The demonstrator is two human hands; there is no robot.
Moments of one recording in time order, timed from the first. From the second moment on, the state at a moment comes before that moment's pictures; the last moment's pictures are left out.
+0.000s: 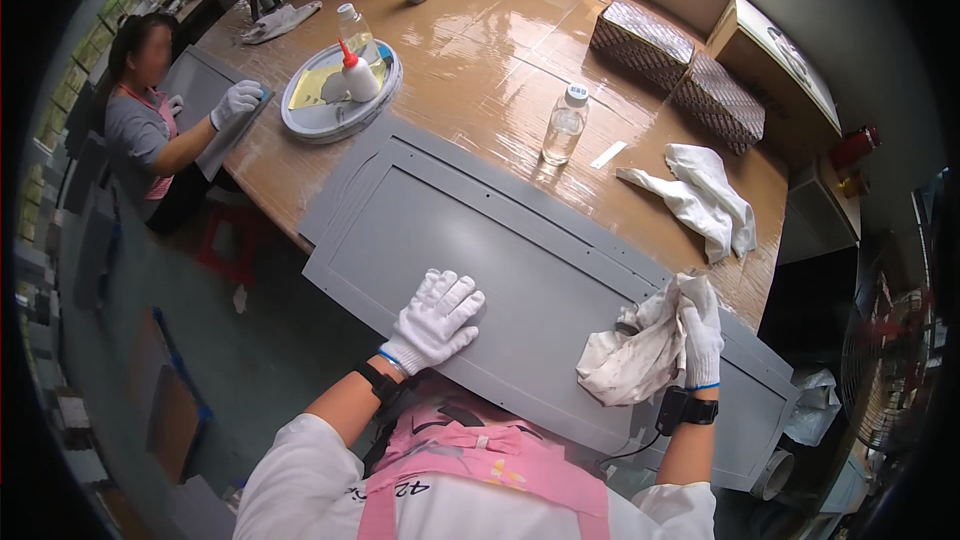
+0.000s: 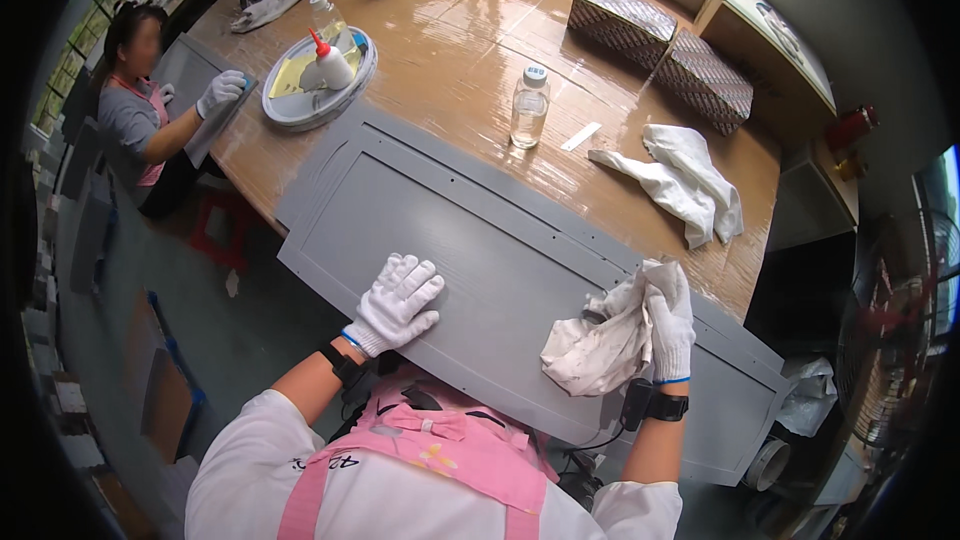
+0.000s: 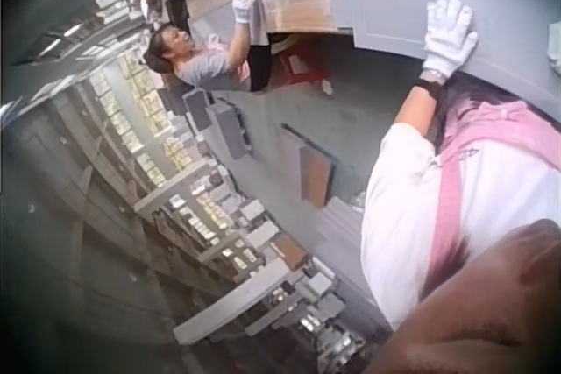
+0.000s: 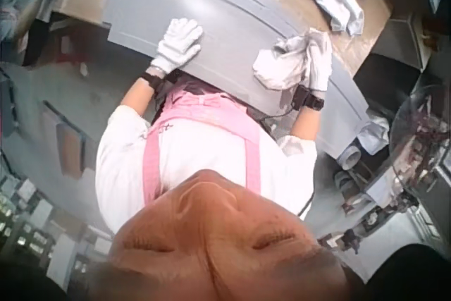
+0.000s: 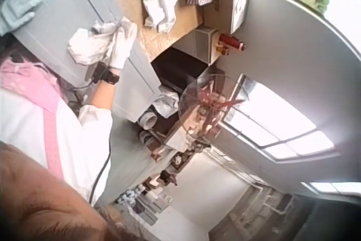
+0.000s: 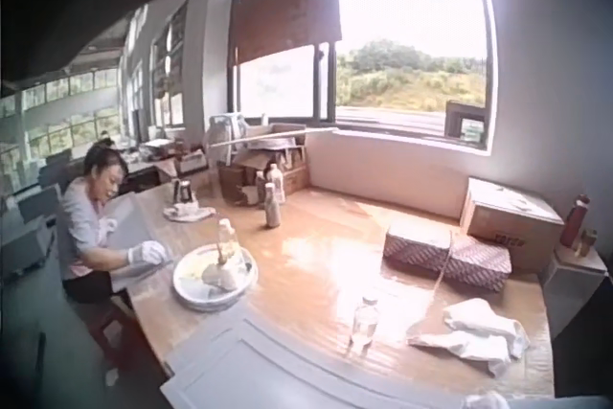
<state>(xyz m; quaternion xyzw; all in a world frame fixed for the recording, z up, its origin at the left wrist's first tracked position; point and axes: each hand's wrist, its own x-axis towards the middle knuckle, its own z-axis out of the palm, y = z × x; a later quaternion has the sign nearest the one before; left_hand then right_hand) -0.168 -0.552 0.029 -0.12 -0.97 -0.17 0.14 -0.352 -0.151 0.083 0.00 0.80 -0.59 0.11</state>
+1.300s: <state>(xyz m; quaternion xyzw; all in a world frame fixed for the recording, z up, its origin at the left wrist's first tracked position) -0.084 -0.816 -0.015 0.29 -0.69 -0.64 -0.18 -0.225 -0.676 0.030 -0.59 0.77 -0.23 0.09</state>
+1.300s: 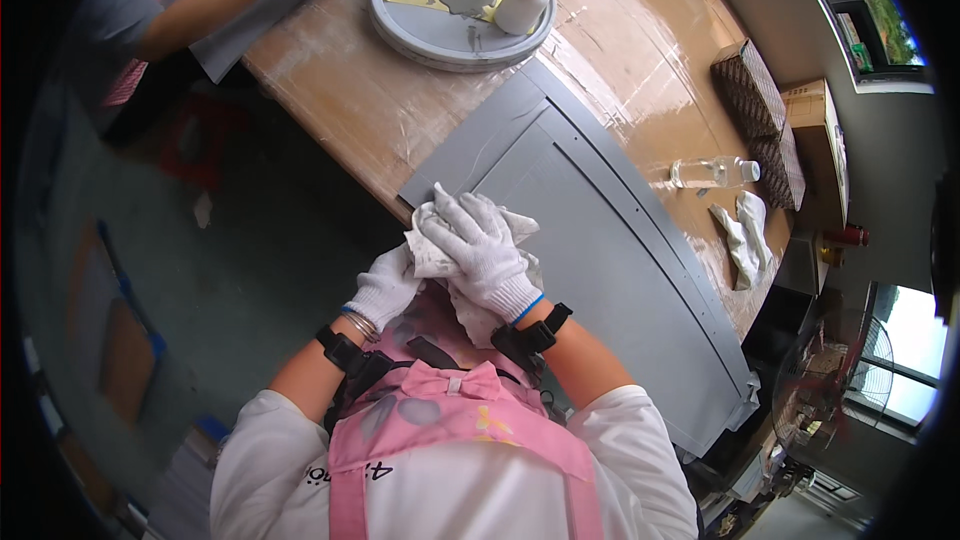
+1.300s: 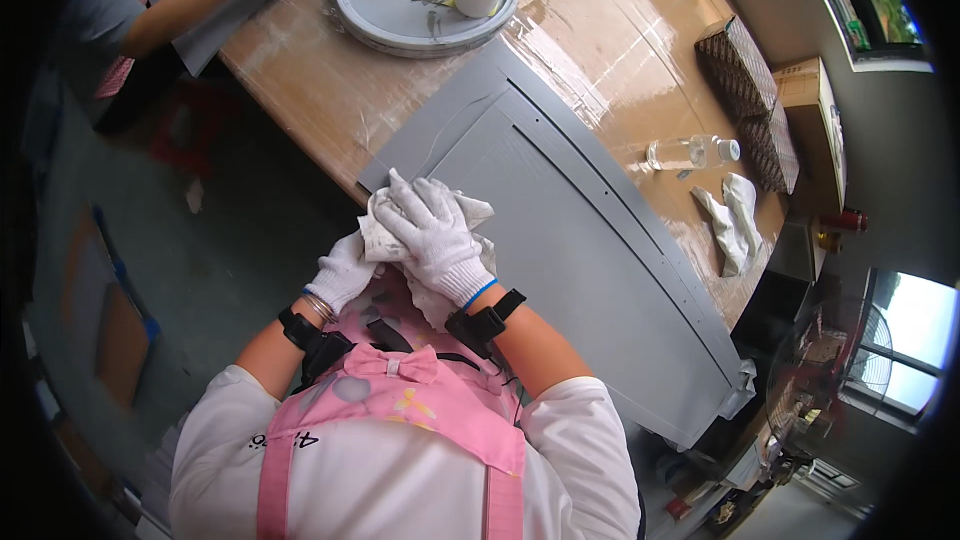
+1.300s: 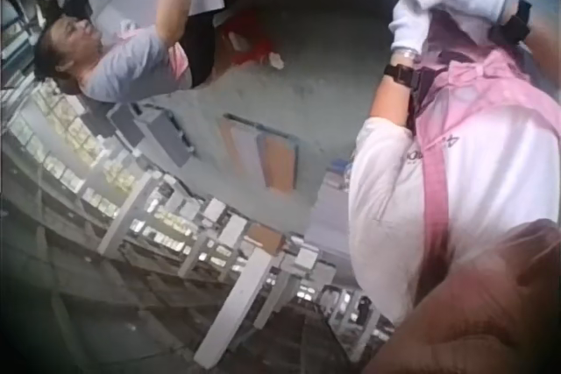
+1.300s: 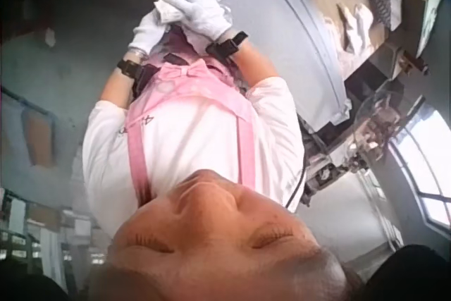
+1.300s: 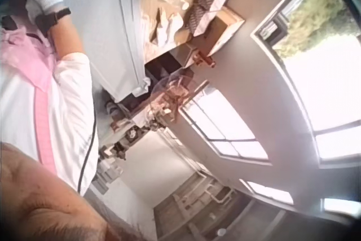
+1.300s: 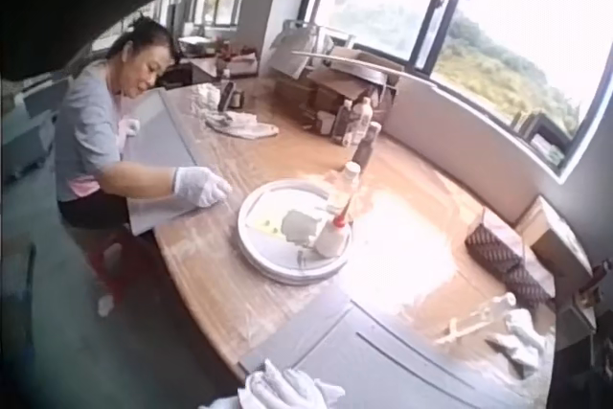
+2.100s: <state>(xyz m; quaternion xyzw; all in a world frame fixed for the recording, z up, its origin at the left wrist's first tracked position) -0.095 -0.793 0.003 0.34 -0.73 -0.58 -0.08 -0.499 -0.358 0.054 0.12 0.88 -0.42 0.16</state>
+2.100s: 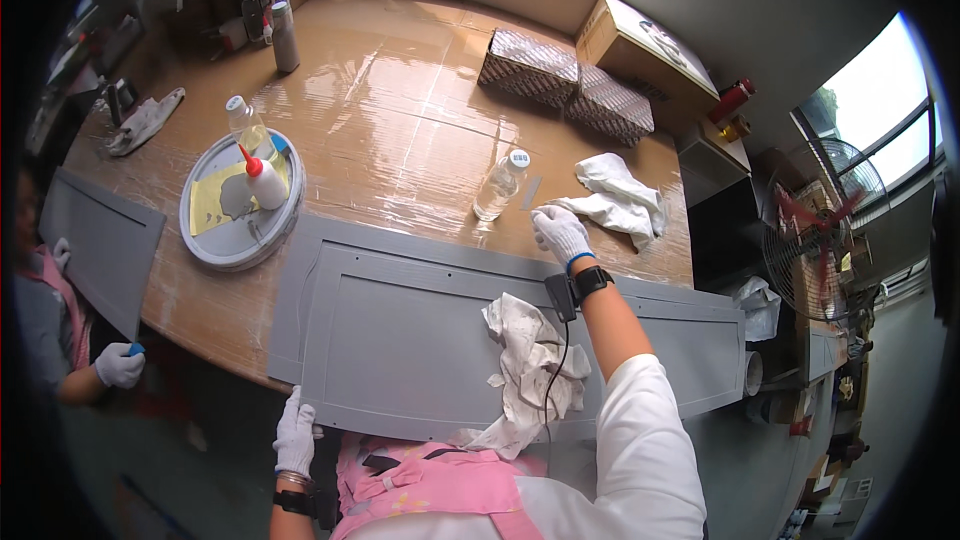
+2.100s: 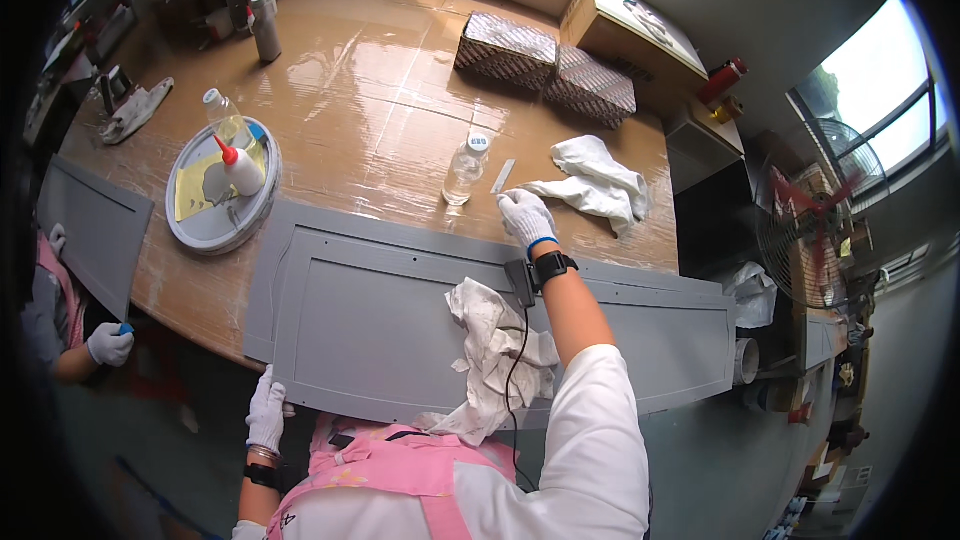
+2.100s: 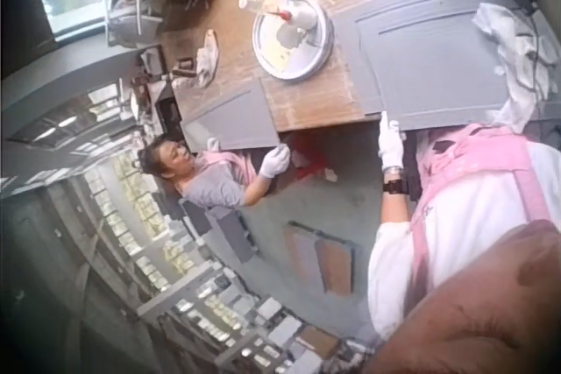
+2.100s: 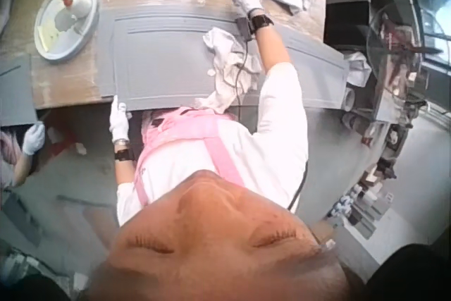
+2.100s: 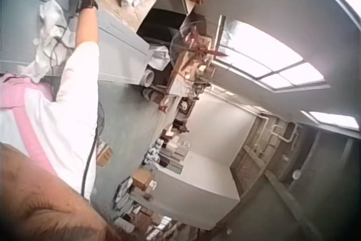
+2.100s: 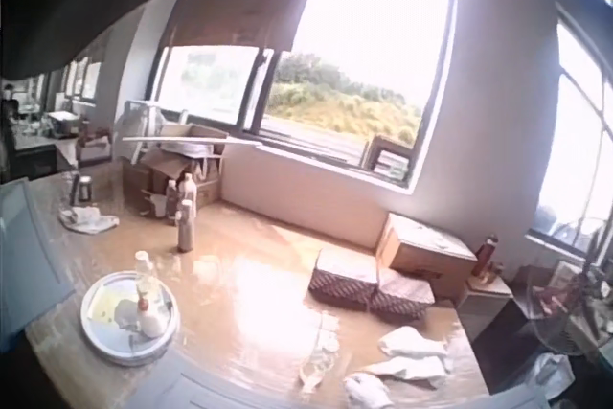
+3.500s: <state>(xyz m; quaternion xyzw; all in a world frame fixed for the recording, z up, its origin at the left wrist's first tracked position) -0.095 -0.773 -0.005 0.43 -0.73 -0.53 -0.03 -0.620 -0.399 0.001 0.11 0.98 -0.13 0.14</state>
